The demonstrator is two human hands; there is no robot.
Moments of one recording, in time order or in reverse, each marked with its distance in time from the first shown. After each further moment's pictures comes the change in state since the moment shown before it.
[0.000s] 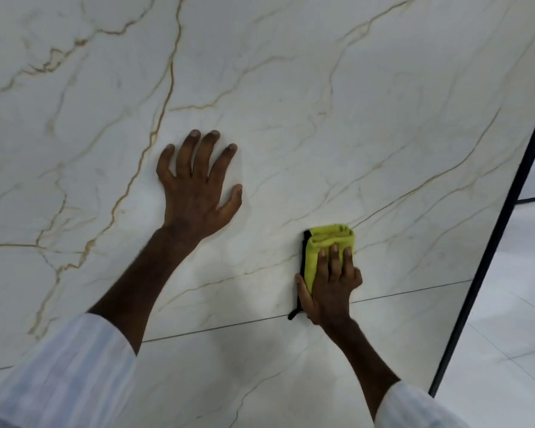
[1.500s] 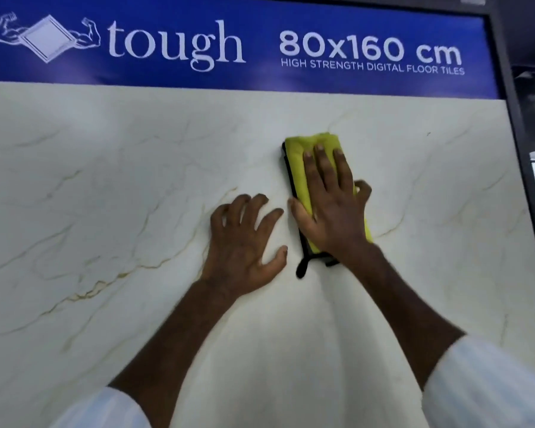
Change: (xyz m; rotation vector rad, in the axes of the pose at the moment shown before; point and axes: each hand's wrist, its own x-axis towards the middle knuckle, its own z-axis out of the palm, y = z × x) left_hand 0.243 -0.014 -0.011 0.024 0.157 0.099; right_hand 0.480 -0.028 -0.111 -0.043 0.300 -0.221
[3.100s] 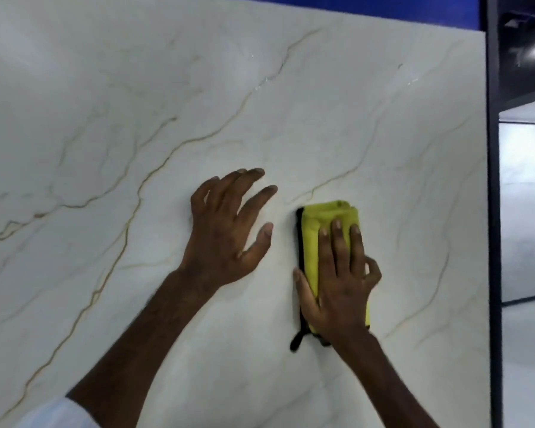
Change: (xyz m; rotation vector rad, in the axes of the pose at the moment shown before) left_hand -0.040 0.077 -0.001 -0.304 0.138 0.034; right_hand -0.224 0.025 -0.024 -0.054 -0.026 0.139
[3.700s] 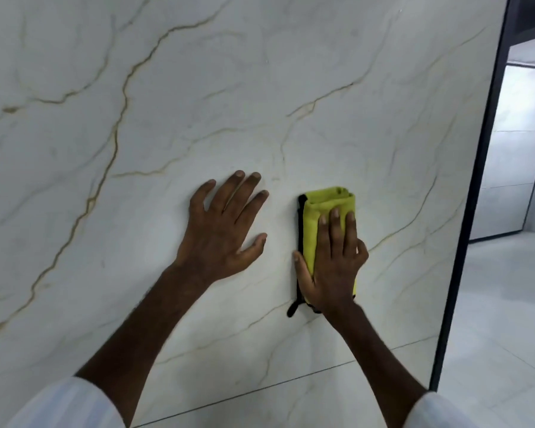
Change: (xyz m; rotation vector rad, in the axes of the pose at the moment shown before) left_hand -0.122 0.040 -0.003 0.167 -0.265 0.016; right_hand -0.113 0.003 -0.002 0.002 -0.073 0.042
